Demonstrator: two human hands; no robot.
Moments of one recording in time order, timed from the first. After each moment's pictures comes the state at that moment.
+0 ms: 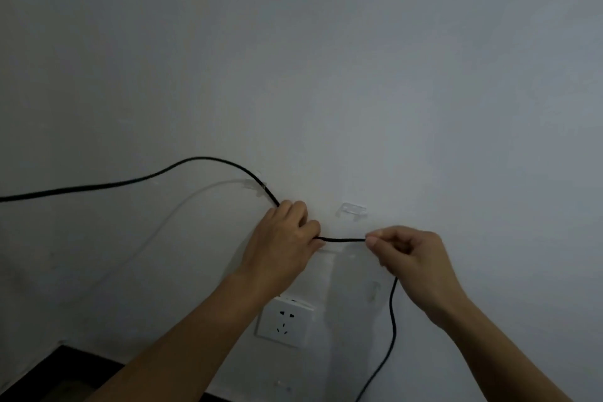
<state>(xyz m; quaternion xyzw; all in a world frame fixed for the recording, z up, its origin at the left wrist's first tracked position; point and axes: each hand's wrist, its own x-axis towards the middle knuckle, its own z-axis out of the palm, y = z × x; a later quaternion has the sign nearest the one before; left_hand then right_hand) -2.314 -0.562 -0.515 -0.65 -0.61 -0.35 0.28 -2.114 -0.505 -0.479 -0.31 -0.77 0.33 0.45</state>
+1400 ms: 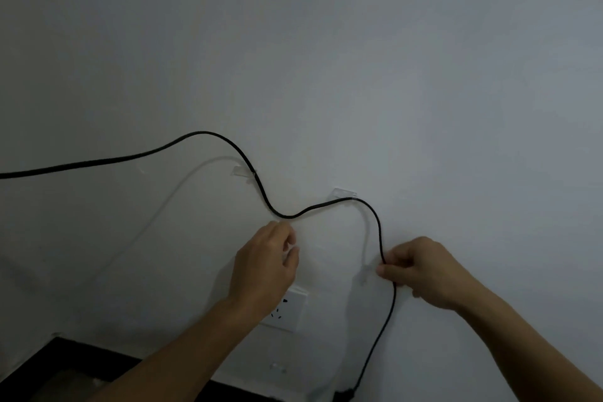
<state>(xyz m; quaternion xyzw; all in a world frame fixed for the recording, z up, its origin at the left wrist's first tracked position) -2.303 -0.569 -0.562 -0.56 -0.65 -0.51 0.10 -2.075 -0.482 -0.486 -0.45 -0.86 0.16 0.17</state>
